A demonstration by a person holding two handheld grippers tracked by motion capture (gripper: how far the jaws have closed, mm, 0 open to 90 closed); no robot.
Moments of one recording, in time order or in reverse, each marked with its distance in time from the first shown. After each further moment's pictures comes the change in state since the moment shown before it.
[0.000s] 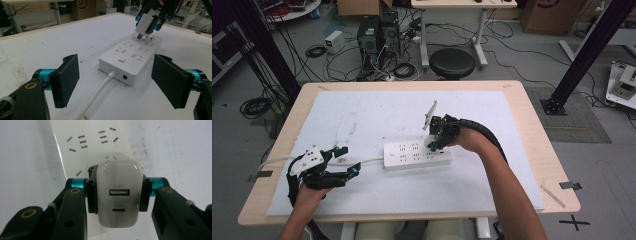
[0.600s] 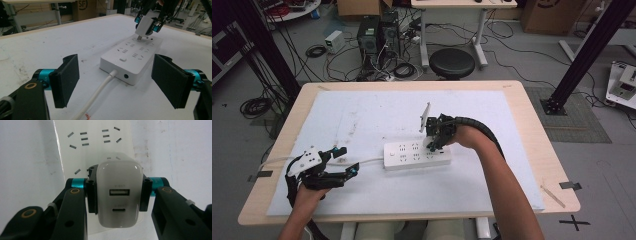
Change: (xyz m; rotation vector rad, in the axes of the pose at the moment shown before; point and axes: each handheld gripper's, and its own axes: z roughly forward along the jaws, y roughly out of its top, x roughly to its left) left arm 0.003 -0.005 -0.003 -0.015 0.001 -0.011; right arm -0.001 0.013 0.003 0.064 -0.002 -0.113
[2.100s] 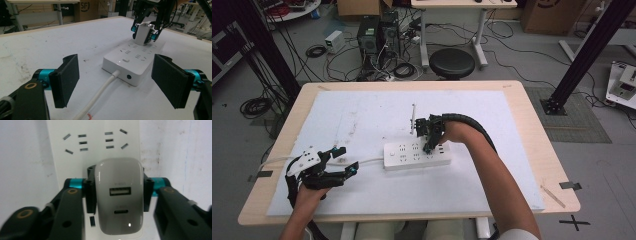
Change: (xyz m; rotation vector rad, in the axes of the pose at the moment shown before) left arm 0.004 -0.004 0.001 -0.018 0.012 -0.028; right arm -0.012 0.023 0.022 0.114 0.083 -0.036
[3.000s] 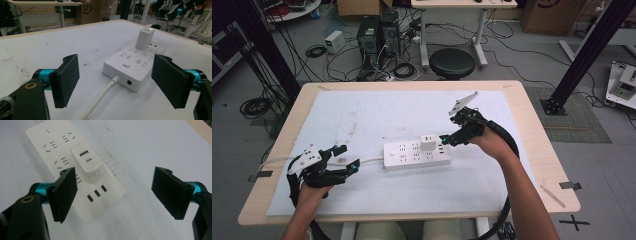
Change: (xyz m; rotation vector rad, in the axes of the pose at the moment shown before) left arm -0.003 0.005 0.004 -0.023 0.013 -0.011; right arm 0.041 -0.099 -0.062 -0.462 -0.224 0.514
